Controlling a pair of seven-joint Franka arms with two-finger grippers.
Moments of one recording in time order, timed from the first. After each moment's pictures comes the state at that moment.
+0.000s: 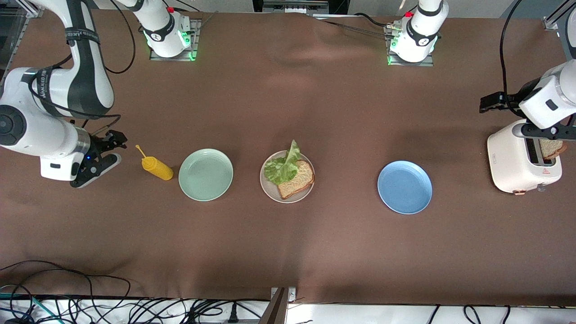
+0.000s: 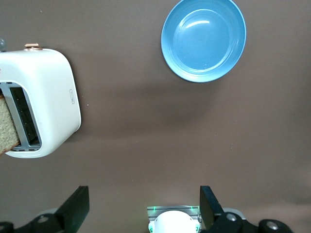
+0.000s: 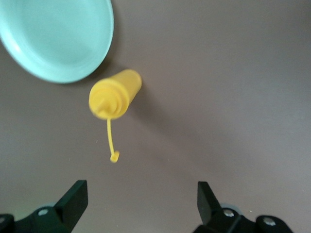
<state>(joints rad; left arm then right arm) 0.03 0.09 -0.04 -1.61 0.05 1.42 0.08 0.29 0.27 -0.30 -1.79 0.02 1.86 -0.76</state>
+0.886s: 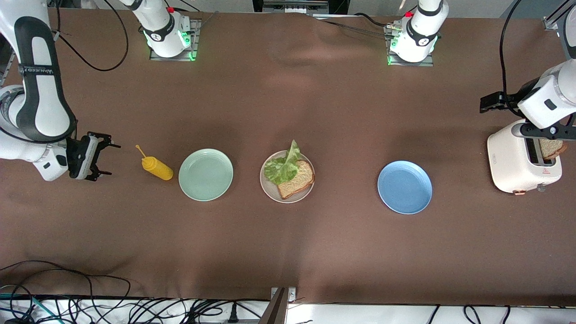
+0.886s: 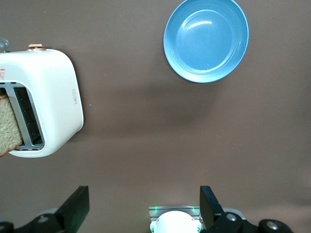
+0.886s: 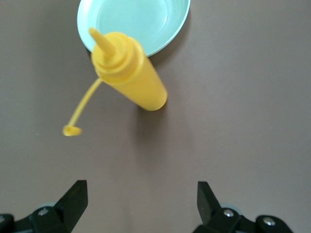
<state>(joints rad) 0.03 0.09 -0.02 -1.60 0.06 1.42 0.08 0.08 0.45 -0.32 -1.83 0.50 2.00 -1.82</state>
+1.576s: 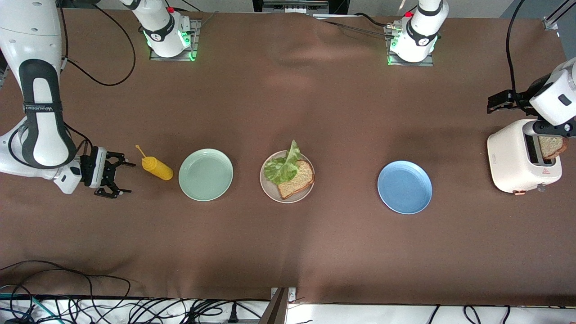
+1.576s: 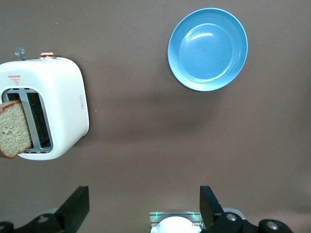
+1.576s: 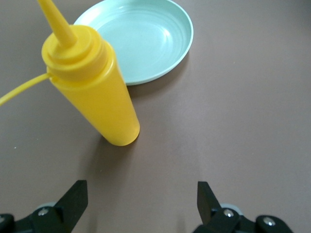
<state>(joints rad) 0.04 0.09 -0.02 -1.56 0.06 1.41 0.08 0.06 0.63 -0.31 -1.74 0.83 2.00 -2.25</state>
